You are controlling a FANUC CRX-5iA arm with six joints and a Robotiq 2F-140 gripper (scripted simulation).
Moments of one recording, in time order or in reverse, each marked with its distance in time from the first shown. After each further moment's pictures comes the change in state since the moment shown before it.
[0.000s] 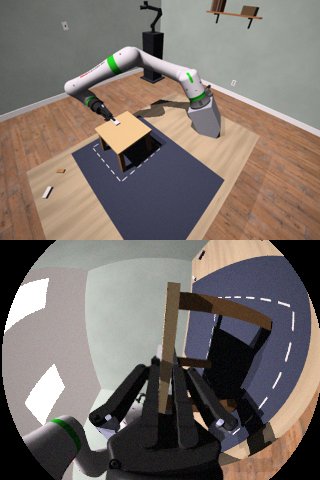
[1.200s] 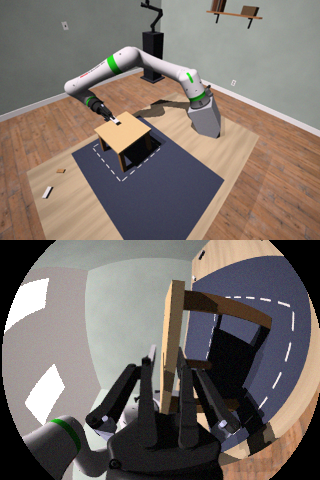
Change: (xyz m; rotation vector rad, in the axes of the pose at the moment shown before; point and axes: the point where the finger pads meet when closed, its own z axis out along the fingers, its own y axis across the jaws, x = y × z) arm 0.000 0.000 0.000 0.000 0.000 0.000
